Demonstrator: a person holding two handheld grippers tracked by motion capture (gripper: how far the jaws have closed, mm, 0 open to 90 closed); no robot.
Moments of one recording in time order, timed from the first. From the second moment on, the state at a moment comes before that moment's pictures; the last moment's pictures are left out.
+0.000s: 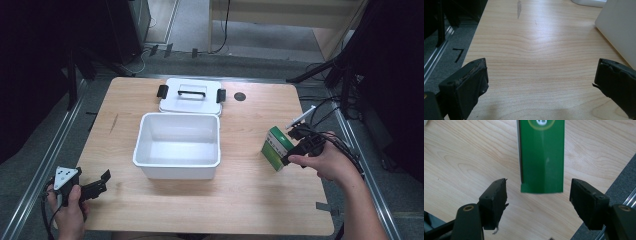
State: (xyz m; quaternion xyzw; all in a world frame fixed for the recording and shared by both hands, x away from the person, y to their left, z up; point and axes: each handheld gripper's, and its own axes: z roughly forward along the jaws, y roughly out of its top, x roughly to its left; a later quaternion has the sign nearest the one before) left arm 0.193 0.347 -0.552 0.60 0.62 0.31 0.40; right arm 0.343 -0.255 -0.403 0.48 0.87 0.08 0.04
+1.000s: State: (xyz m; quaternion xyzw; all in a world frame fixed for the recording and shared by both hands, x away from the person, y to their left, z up) left arm 0.194 0.347 -0.552 0.60 0.62 0.30 0.40; right arm 0.374 -0.238 -0.395 0.49 0.87 0.07 0.04
